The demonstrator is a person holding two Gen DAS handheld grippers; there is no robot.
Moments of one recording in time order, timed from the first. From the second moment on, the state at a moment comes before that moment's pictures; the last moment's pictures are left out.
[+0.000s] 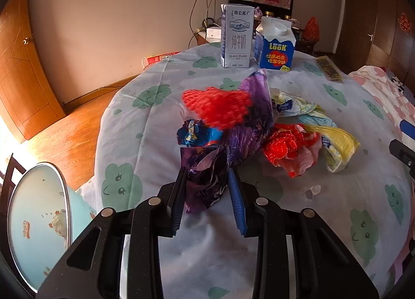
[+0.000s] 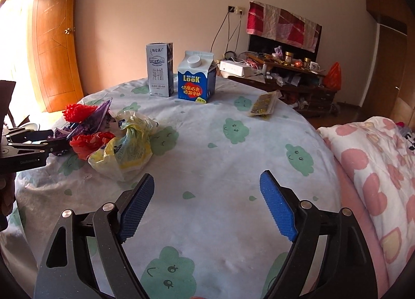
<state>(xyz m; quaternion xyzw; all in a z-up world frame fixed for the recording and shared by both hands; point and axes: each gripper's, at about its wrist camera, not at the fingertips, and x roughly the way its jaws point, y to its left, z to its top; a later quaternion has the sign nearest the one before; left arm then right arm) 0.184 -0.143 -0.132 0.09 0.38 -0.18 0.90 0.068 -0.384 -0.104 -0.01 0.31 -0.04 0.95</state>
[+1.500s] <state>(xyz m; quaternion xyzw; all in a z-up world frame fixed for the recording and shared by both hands) 0.121 0.017 -0.090 0.06 0.33 -0.07 0.94 0.130 -0.315 -0.111 -0.04 0.38 0.00 0.92</state>
